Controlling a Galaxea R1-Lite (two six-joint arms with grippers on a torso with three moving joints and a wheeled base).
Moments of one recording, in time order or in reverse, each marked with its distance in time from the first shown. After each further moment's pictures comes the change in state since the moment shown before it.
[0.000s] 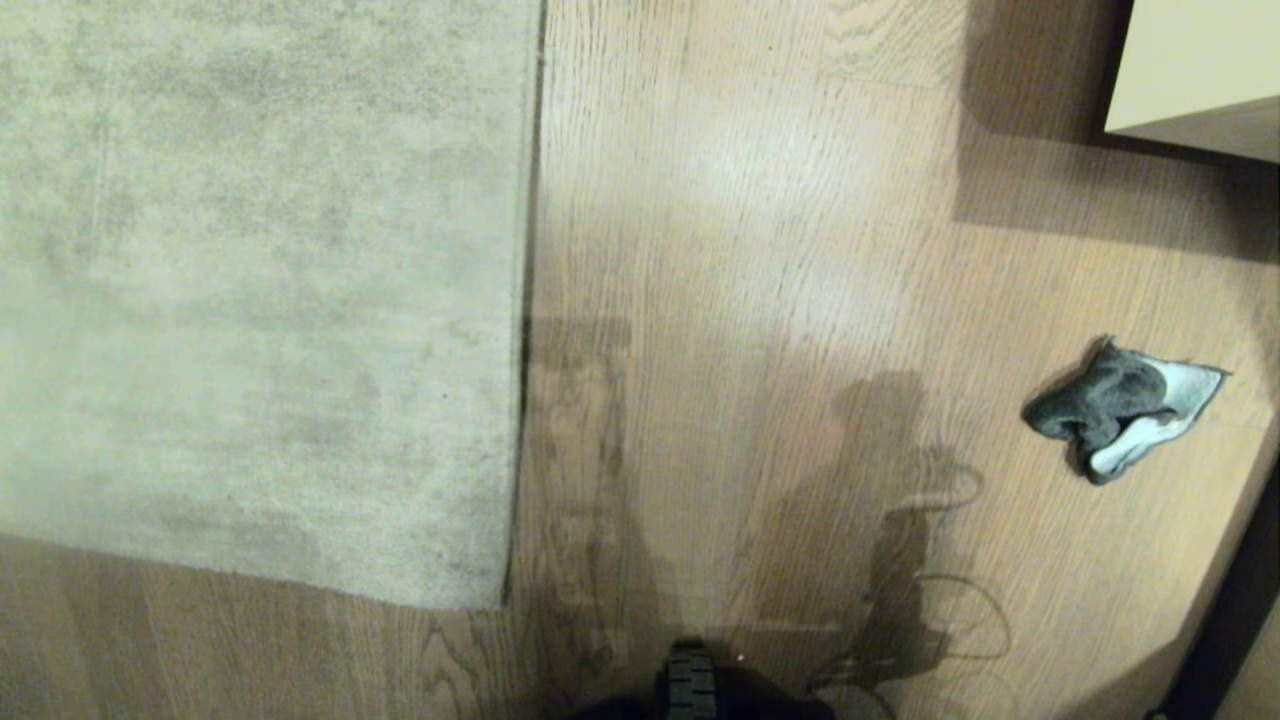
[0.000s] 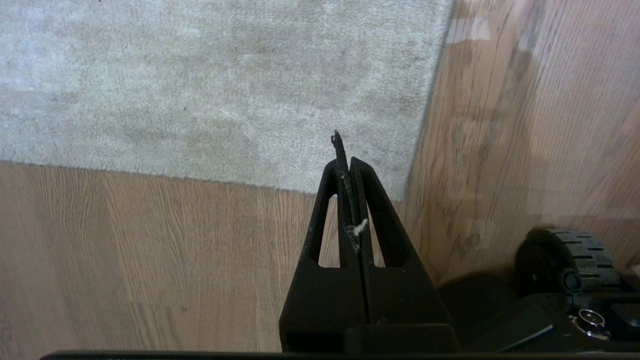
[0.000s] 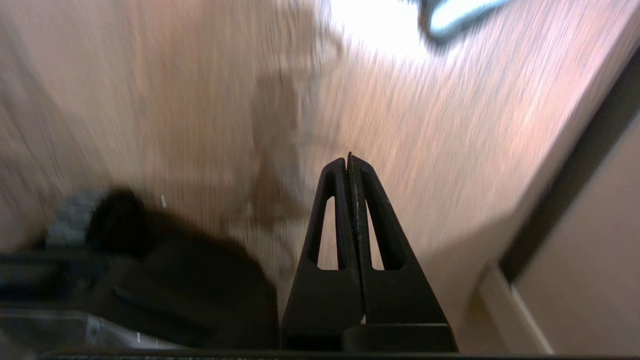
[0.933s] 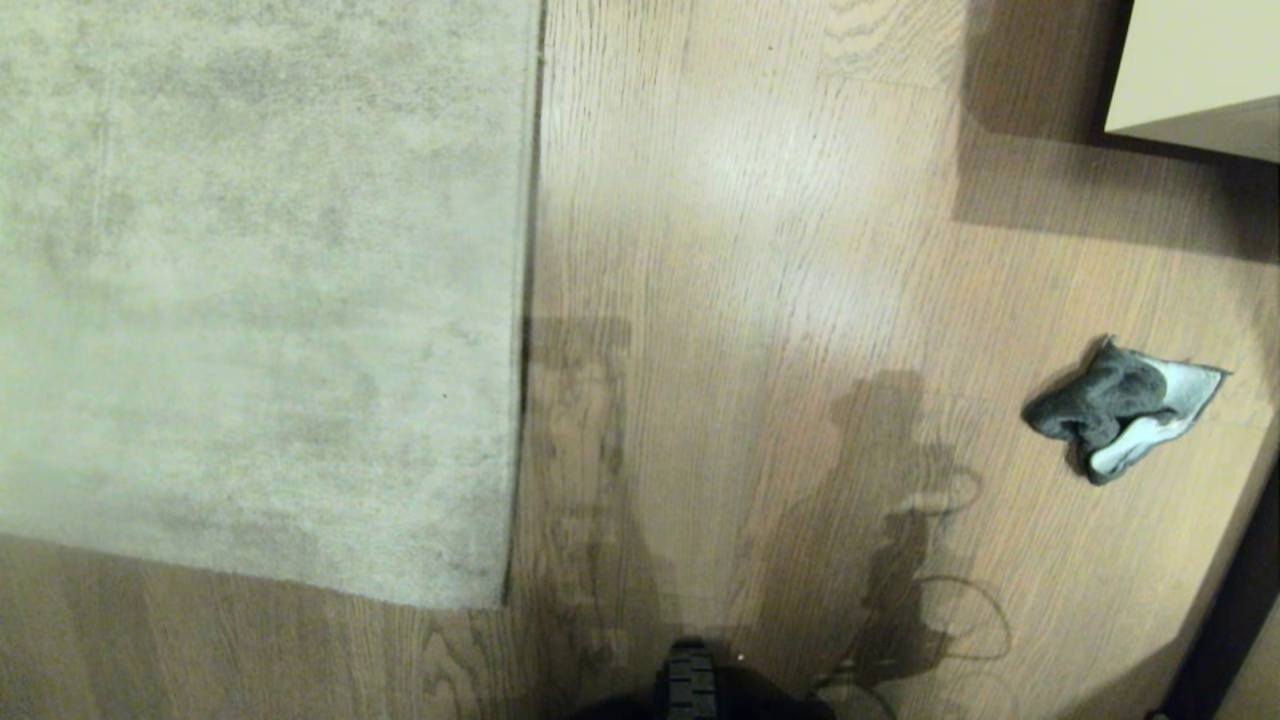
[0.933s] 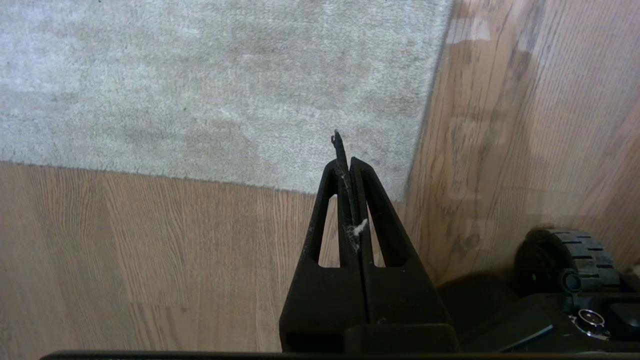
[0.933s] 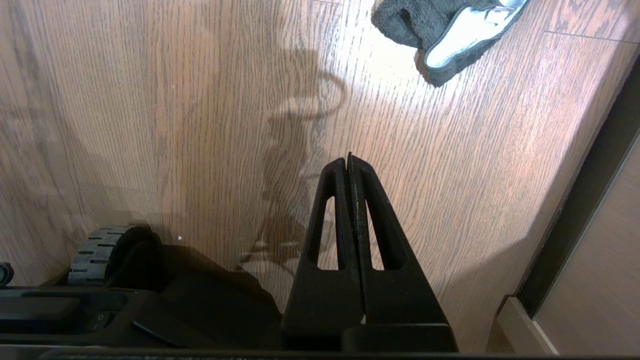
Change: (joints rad) left arm 0.000 0.000 0.000 0.000 0.000 0.000; right arm 0.008 -0.089 0.000 0.003 -0.001 0.049
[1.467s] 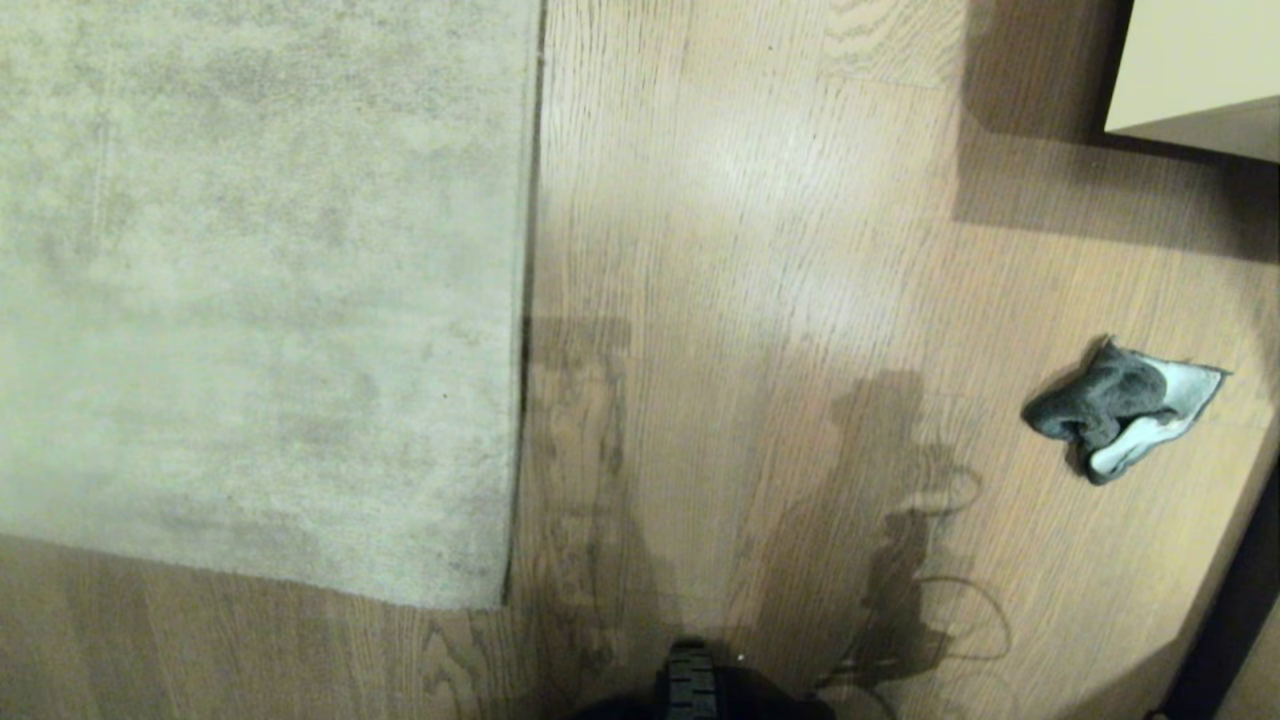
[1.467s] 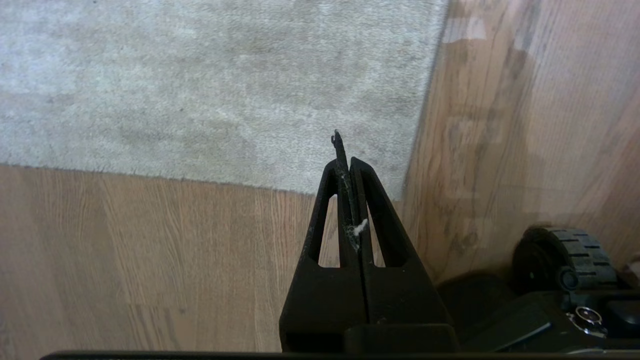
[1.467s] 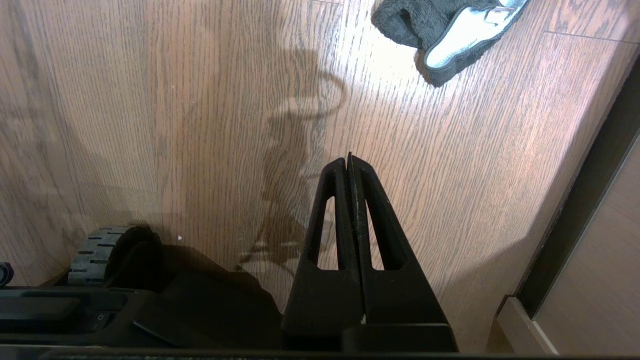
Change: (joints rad) left arm 0.000 0.000 0.000 0.000 -0.009 0.003; right arm 0.000 0.000 0.000 0.000 0.000 -0.001
